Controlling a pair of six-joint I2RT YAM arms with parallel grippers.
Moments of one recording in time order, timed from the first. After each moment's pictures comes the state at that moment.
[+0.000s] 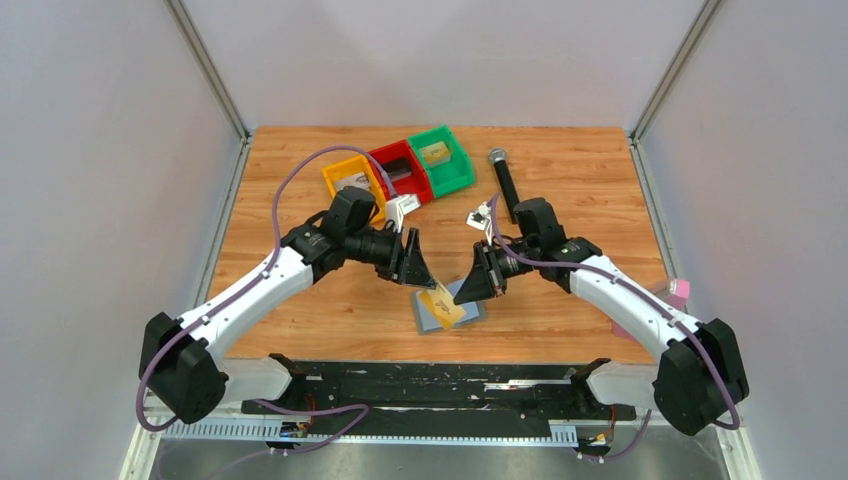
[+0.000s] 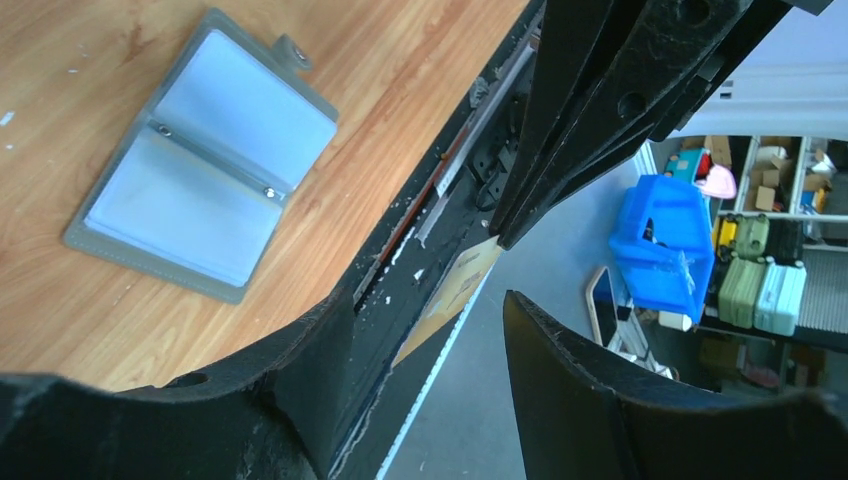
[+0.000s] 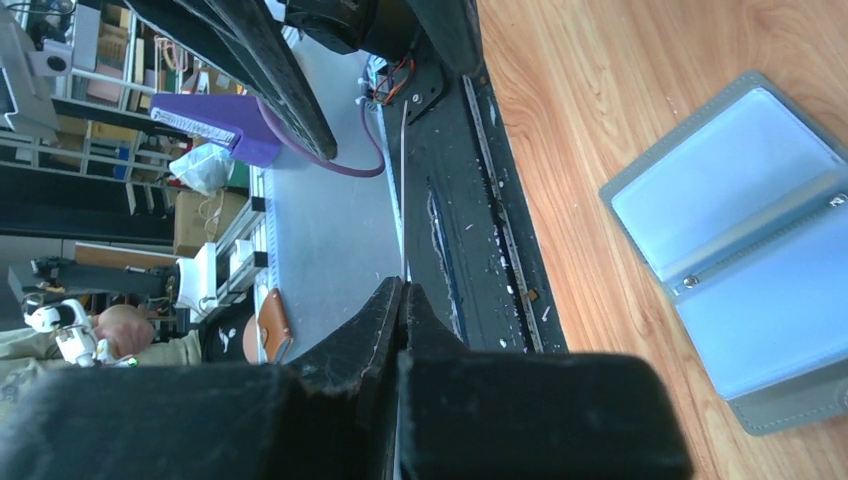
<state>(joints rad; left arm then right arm) -0.63 1.24 1.01 -0.48 0.72 -0.45 0.52 1.23 0.84 -0.36 -1.08 0.25</state>
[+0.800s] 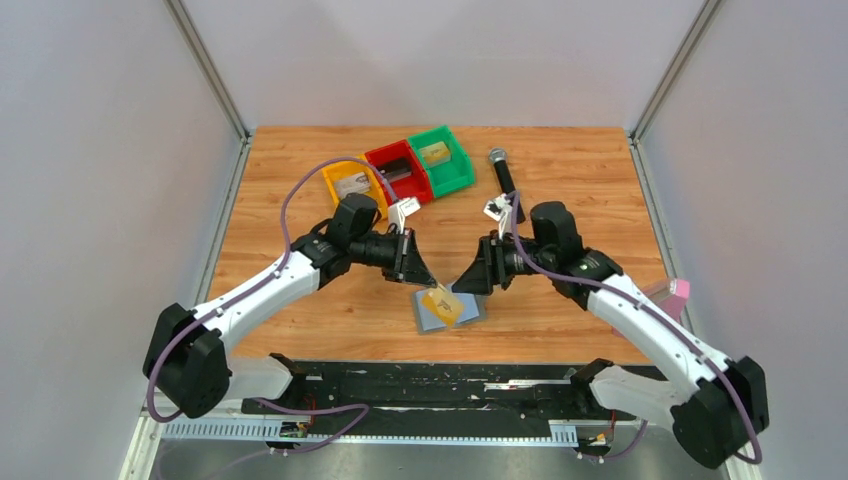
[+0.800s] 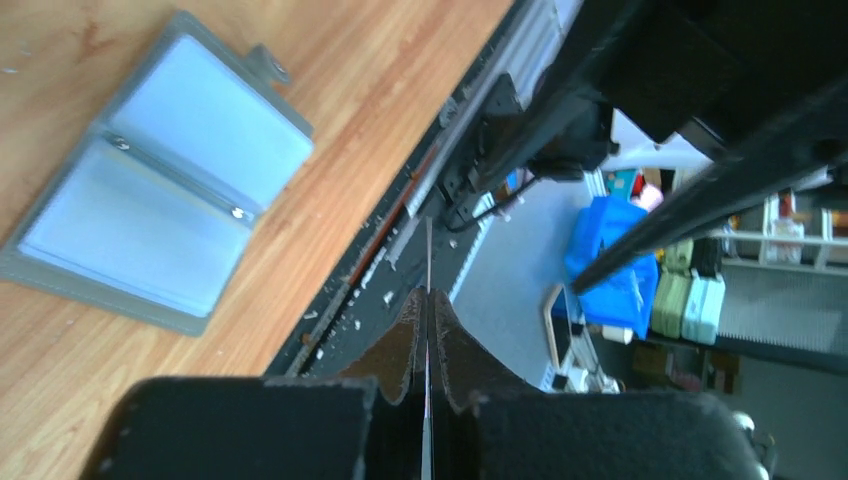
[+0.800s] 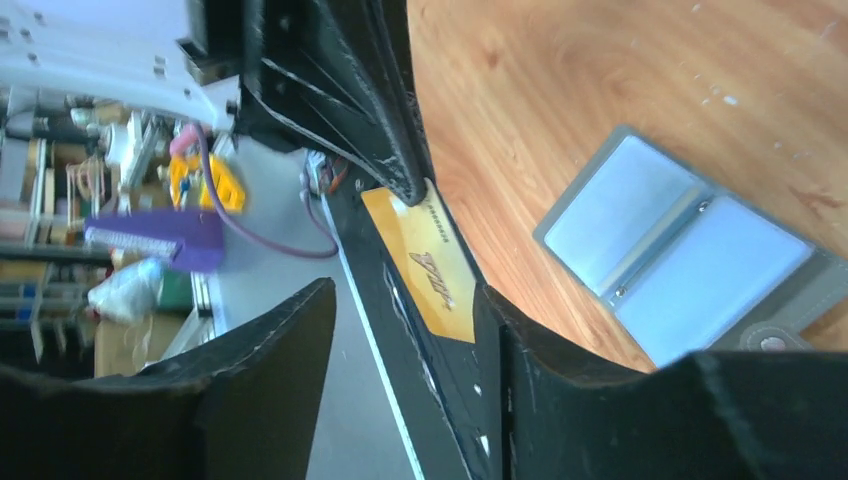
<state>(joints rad) -0.62 1.28 0.92 -0.29 0.81 -0.58 0.54 1.12 0.84 -0.31 -0.84 0.39</state>
